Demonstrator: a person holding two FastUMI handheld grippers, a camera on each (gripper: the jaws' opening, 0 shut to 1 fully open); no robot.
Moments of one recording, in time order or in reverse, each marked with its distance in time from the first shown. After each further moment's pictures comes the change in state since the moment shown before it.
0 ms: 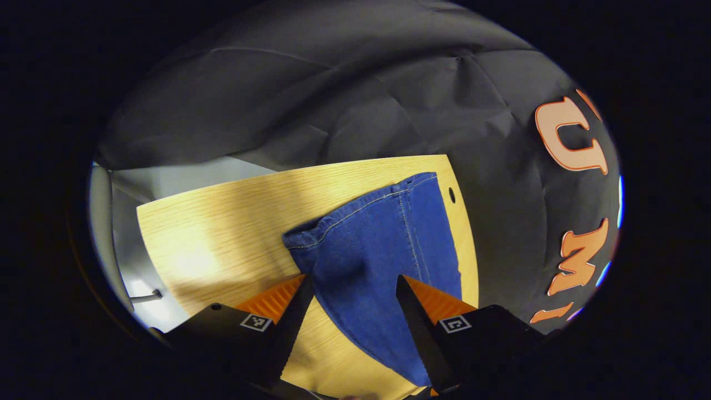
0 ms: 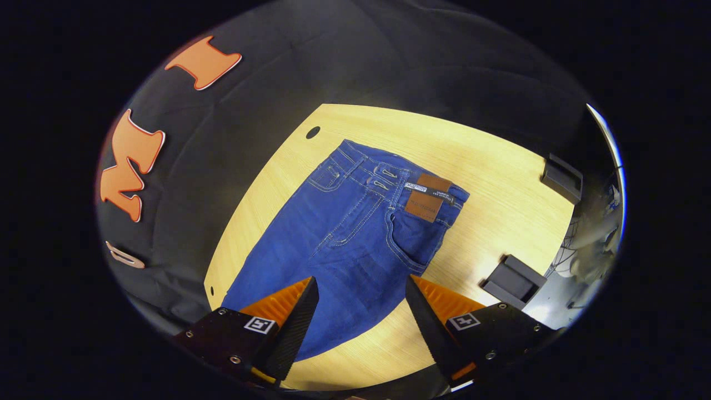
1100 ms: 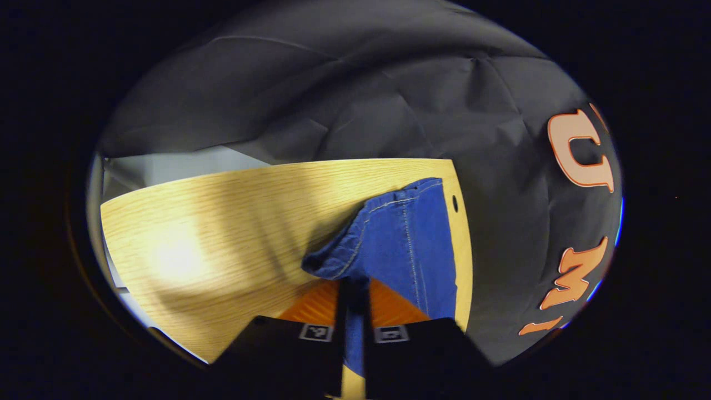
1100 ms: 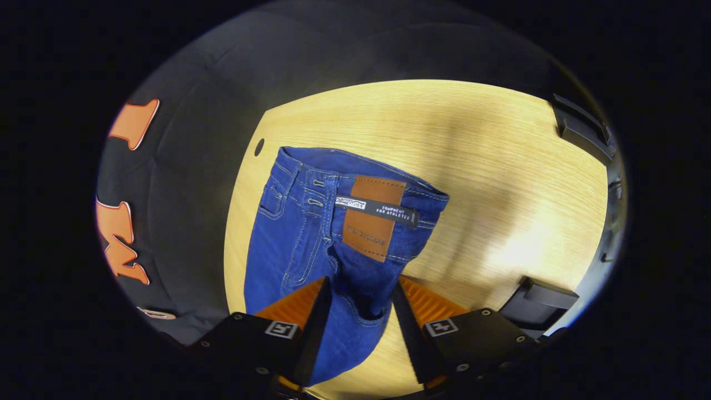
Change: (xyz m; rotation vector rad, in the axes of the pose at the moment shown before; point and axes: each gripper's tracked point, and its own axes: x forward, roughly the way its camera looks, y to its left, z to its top) left arm 0.034 -0.002 0.012 -0.077 -0.026 0.013; right arm 0.077 -0.053 0.018 0.304 0.108 -0.024
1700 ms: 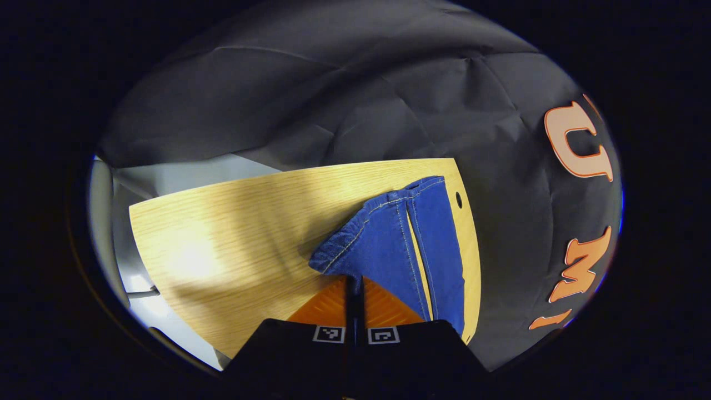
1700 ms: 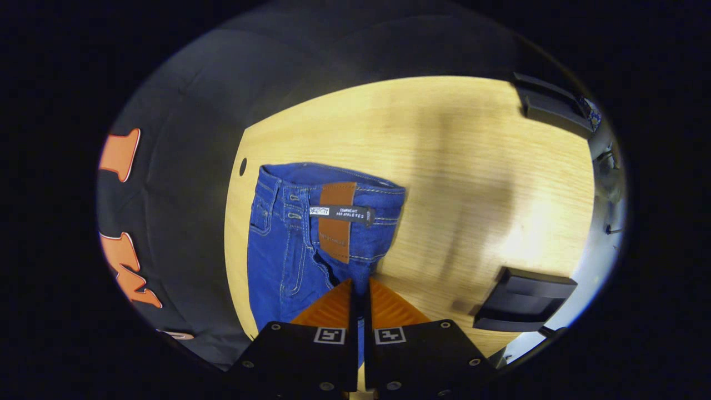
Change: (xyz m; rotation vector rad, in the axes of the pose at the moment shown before) left arm -0.036 0.000 -0.004 0.072 0.003 0.030; right arm -0.027 -0.009 0.006 0.114 -0.025 0.039
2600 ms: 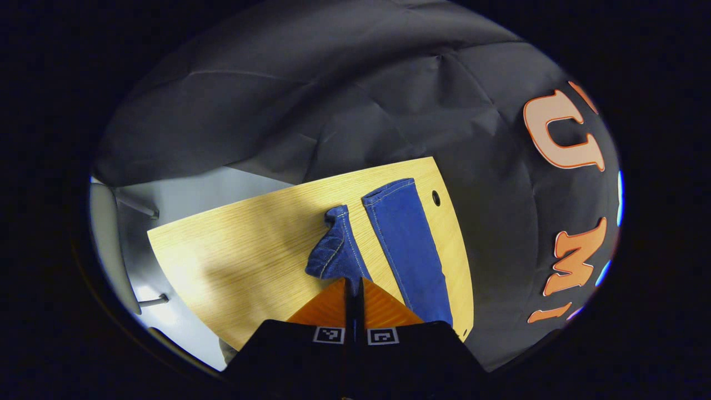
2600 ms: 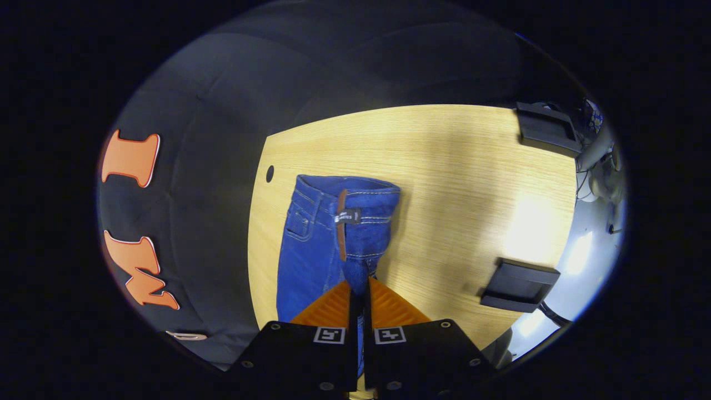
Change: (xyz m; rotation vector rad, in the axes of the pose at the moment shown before) left arm -0.038 -0.061 0.019 0.066 0.020 0.011; right arm -0.023 0.063 0.012 0.004 0.014 0.059
